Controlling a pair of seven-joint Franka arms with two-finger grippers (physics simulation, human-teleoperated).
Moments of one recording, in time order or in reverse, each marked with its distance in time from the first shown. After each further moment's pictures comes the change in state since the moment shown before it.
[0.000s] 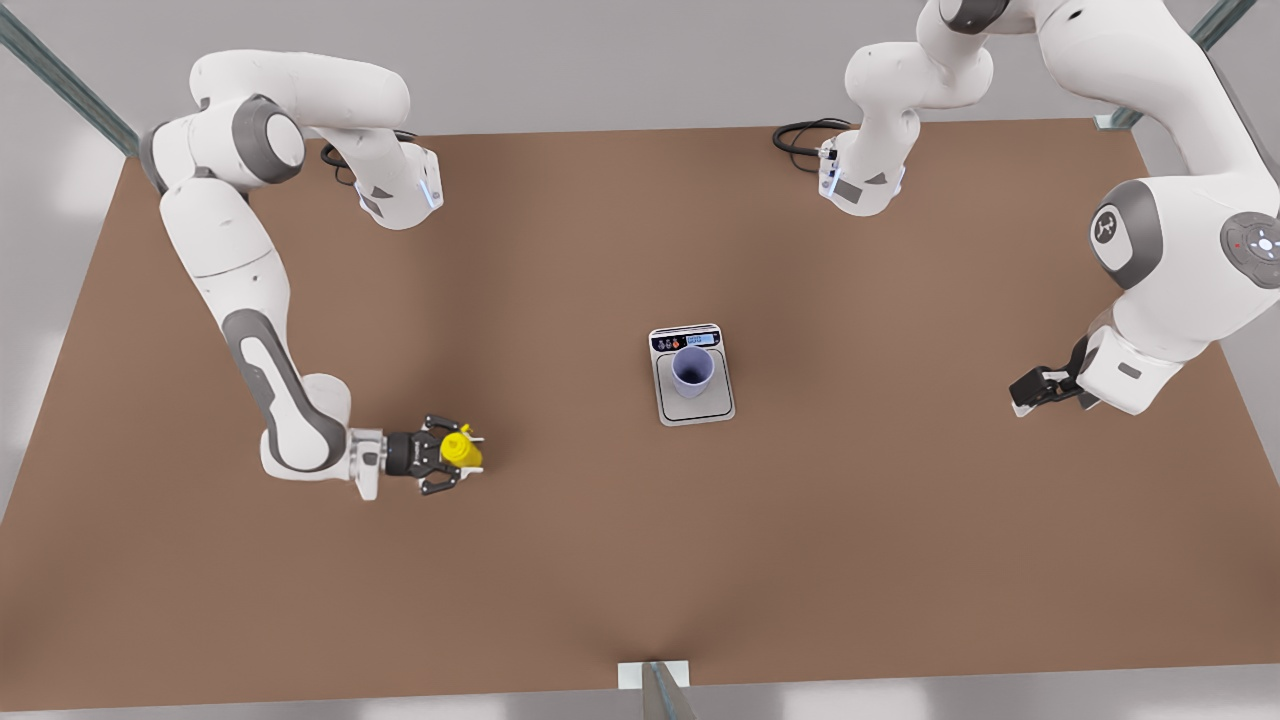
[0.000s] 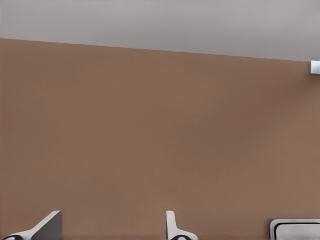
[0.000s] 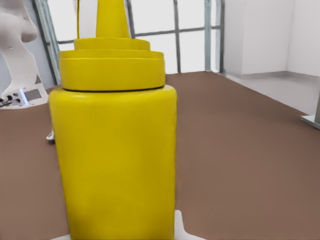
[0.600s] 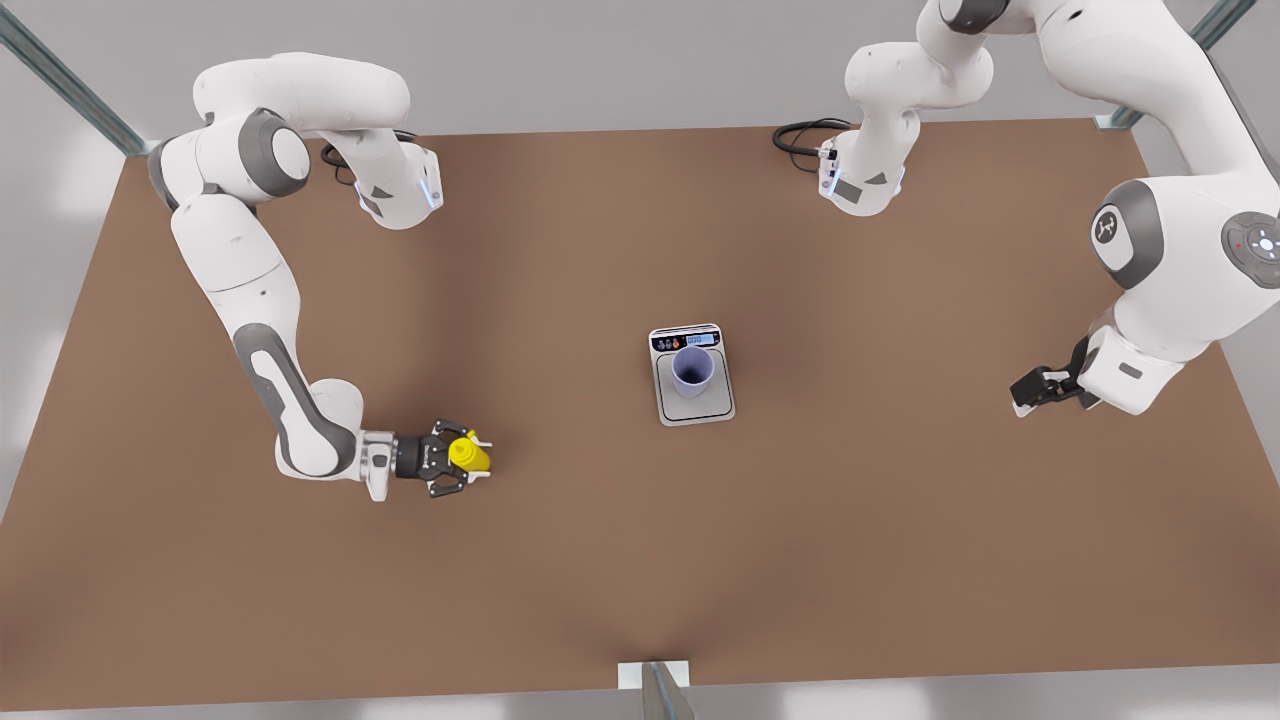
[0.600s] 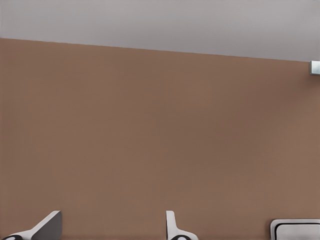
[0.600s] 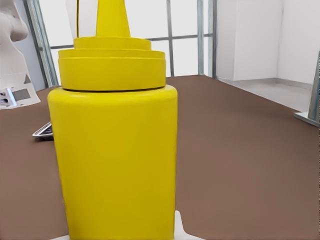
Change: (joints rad) left arm 0.000 0.000 0.002 0.000 0.000 0.000 0.000; right arm 0.010 0.052 0.000 0.021 0.046 0.026 -0.062
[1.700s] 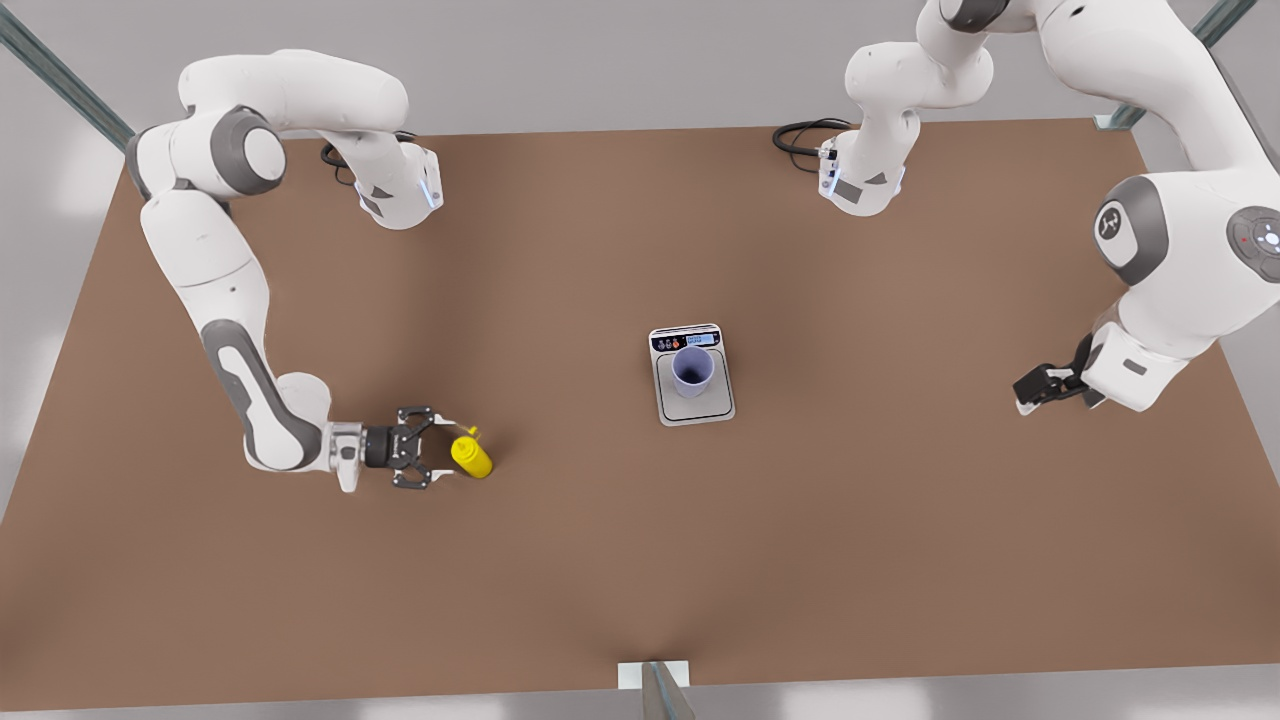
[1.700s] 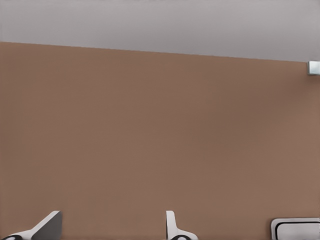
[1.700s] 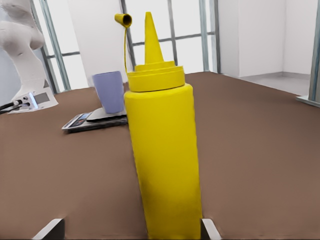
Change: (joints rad) left arm 0.000 -0.003 0.003 0.002 -0.001 0.001 0.014; right arm -0.169 -0.023 0.000 -0.080 -0.162 -0.096 0.020
